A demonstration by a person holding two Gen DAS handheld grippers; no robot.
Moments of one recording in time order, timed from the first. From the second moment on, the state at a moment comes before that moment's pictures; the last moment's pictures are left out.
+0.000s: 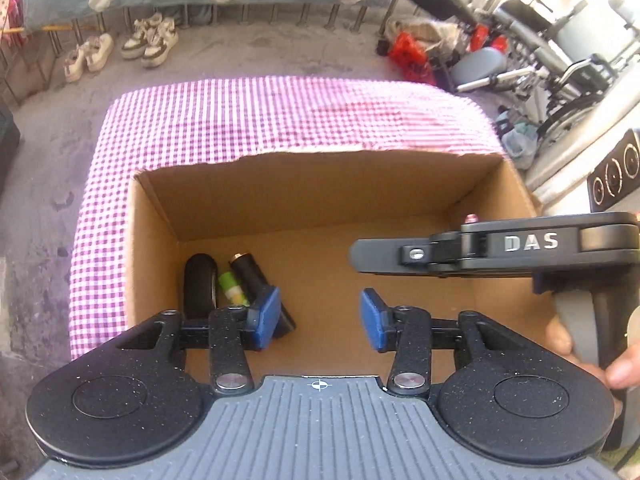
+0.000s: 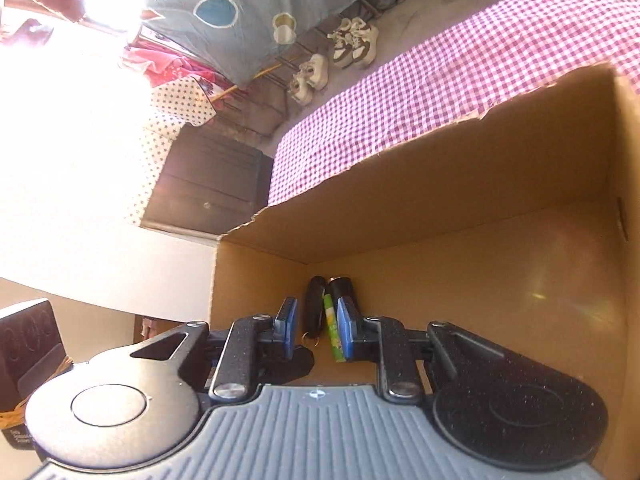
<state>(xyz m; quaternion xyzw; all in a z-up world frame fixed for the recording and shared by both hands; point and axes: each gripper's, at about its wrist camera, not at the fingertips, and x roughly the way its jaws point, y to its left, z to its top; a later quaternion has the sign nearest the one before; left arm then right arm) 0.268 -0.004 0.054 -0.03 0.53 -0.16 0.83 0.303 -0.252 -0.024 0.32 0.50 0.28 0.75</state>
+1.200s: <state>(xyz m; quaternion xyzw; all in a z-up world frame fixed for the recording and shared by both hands) 0.045 -0.061 -0.022 0.11 0.42 -0.23 0.87 0.052 -0.270 -0.103 0.26 0.48 0.18 0.82</state>
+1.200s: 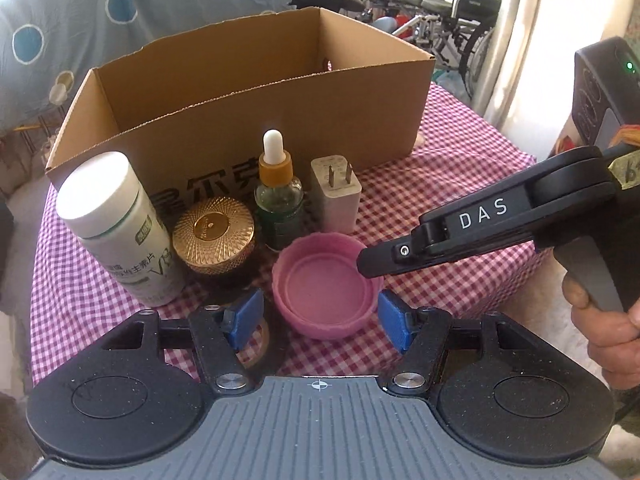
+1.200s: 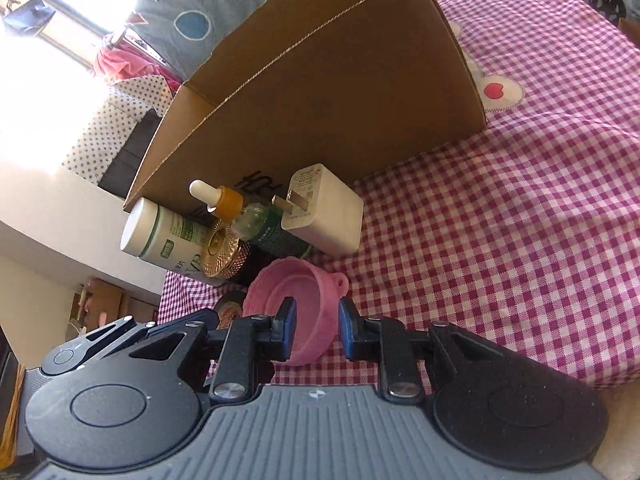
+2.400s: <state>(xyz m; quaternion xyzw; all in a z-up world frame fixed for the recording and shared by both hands) 0.026 -0.123 -0.045 0.21 0.40 -0.27 0.85 0.021 -0.285 -0.096 0.19 0.46 0.15 0.86</state>
